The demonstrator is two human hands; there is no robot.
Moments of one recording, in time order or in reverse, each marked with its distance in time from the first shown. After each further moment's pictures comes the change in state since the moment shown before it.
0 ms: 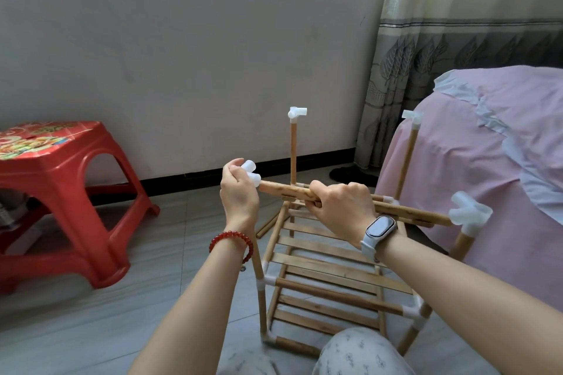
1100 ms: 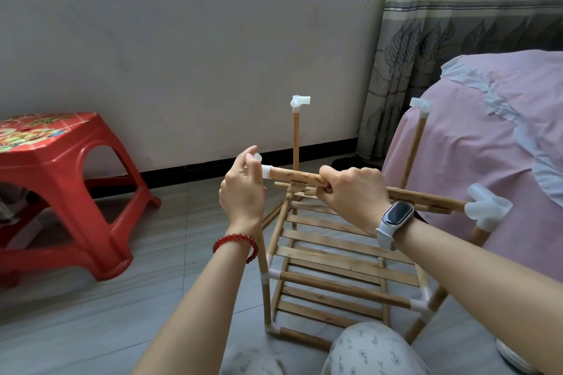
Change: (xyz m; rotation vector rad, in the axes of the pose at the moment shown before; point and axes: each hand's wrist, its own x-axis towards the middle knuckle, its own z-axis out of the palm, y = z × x) left_hand -0.010 -0.004 -0.005 0.211 0.006 0.201; right_hand 0.007 0.013 -0.004 0.003 -0.200 0.053
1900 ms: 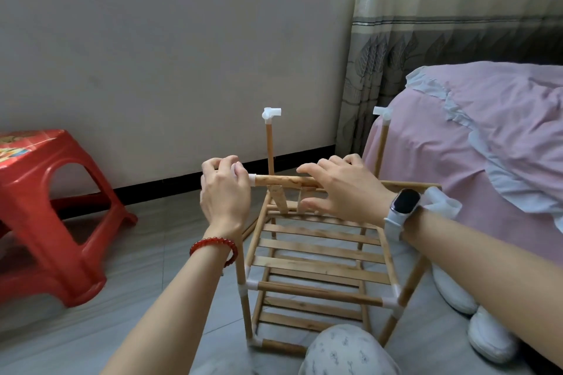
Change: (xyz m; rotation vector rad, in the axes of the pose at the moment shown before) left_hand 0.002 0.022 0.008 0.355 -0.096 0.092; right_hand -0.002 0.036 -0.038 0.039 -0.184 -0.121
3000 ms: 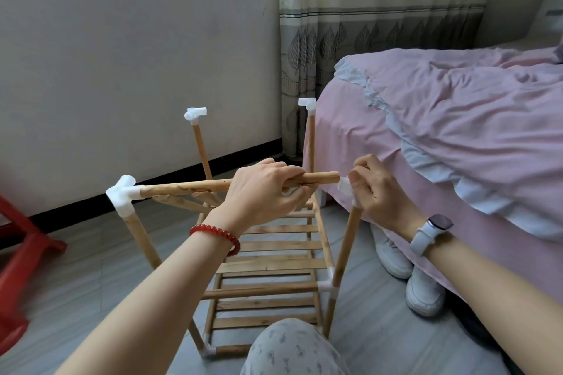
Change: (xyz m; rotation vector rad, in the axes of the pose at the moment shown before) left_hand -0.052 0.115 0.061 0.167 -0.472 0.971; right_hand -0.131 0.108 0.012 0.501 0.450 0.333
